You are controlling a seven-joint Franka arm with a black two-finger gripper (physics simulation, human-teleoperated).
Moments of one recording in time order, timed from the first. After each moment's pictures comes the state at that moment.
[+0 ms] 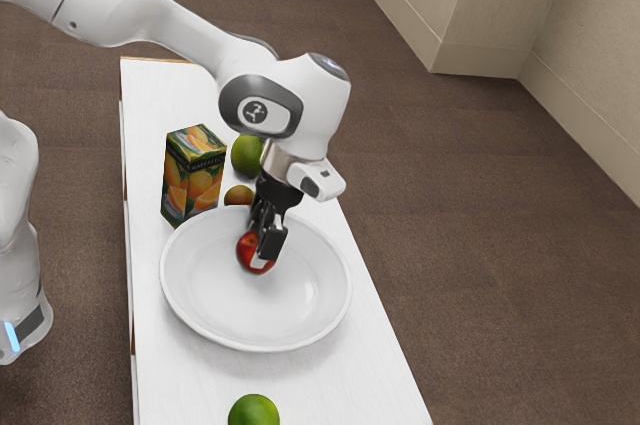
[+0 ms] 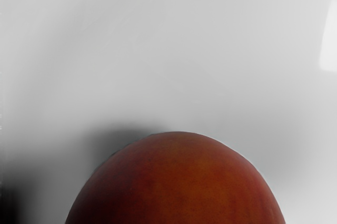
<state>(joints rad) -0.09 -0.32 -0.14 -2.34 -0.20 1.86 -0.02</state>
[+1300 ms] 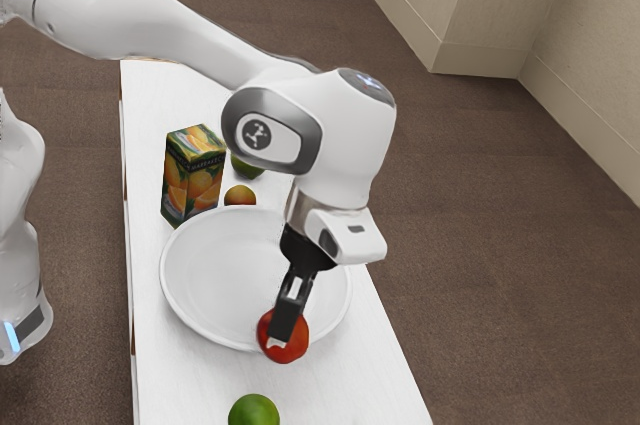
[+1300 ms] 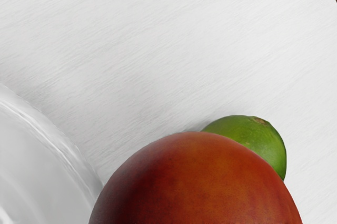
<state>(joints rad) -0.20 -0.22 -0.41 -2.03 -0.32 1.82 -0.01</state>
